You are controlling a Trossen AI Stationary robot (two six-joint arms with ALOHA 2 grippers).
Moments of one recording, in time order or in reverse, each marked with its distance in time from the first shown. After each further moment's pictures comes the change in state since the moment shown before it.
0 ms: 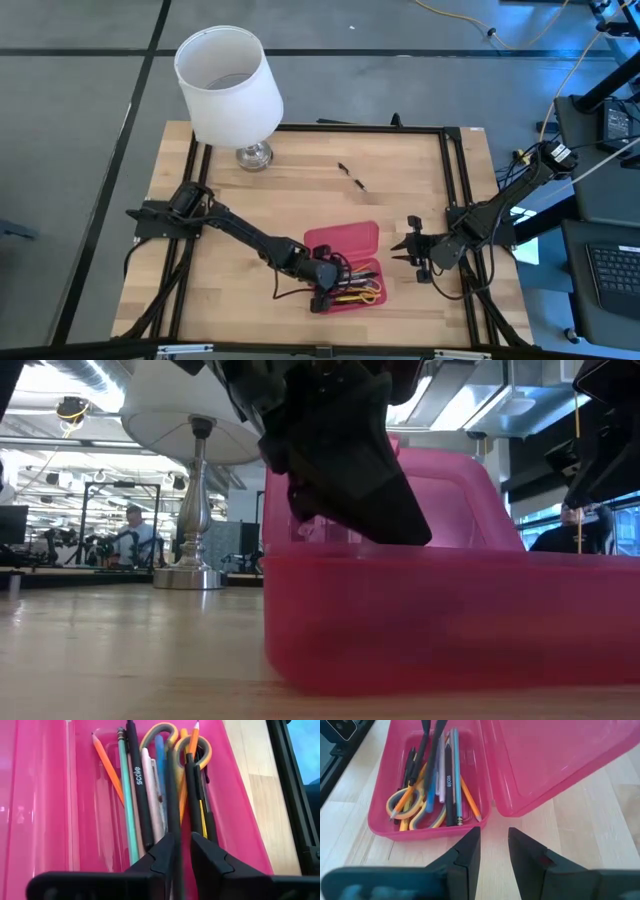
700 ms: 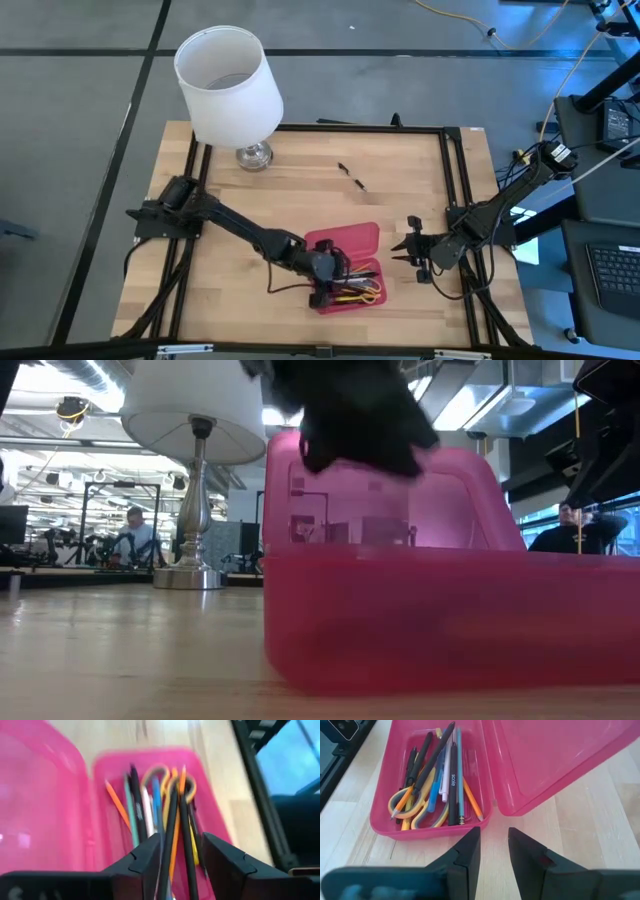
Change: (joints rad) left arm 0.025 -0.096 0.000 -0.012 0.012 0.085; right arm 0.000 0.000 0.000 0.000 -0.008 0.004
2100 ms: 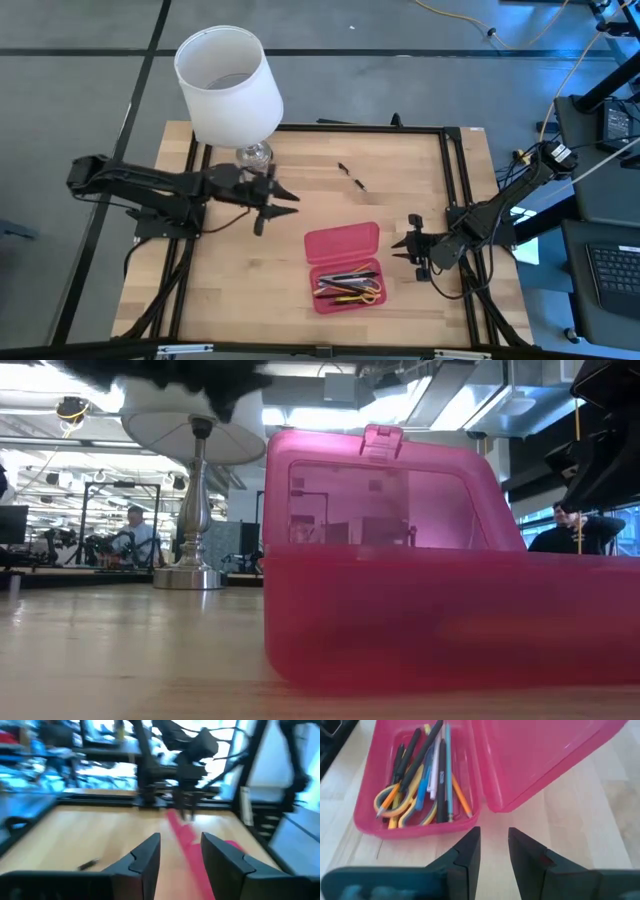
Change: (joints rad) left arm 0.361 -0.922 -0.792 0.499 0.151 0.284; right arm -0.007 0.000 0.000 -0.028 0.032 0.002
